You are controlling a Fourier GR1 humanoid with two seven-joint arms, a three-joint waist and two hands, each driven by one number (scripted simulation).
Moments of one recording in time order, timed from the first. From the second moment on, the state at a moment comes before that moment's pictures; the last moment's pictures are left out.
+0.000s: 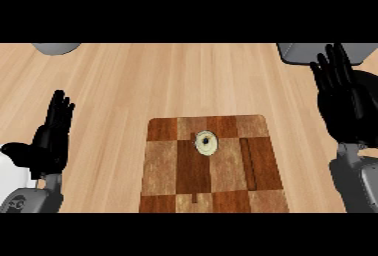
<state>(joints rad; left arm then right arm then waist) -0.11 0.36 -0.10 -1.43 0.28 0.36 -0.13 -0.32 -0.30 0.01 -1.62 -0.33 -0.24 0.11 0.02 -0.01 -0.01</state>
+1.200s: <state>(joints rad) -0.28 0.36 -0.08 -1.53 0.31 0.28 0.00 -0.26 -0.60 0.24 -1.66 0.20 0.09 -0.15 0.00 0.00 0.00</state>
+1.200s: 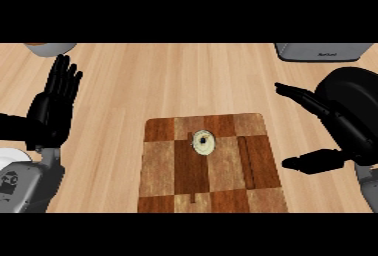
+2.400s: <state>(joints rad) -0.26 0.30 -0.02 -1.53 0.25 0.21 0.01 -0.43 -0.29 0.47 -1.63 0.51 0.37 0.40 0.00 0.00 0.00</state>
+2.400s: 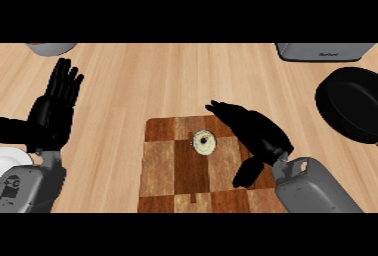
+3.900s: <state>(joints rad) -0.27 0.20 0.05 -1.53 0.14 0.14 0.02 -0.49 -0.02 0.42 -1.16 0.85 0.18 0.17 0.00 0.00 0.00</state>
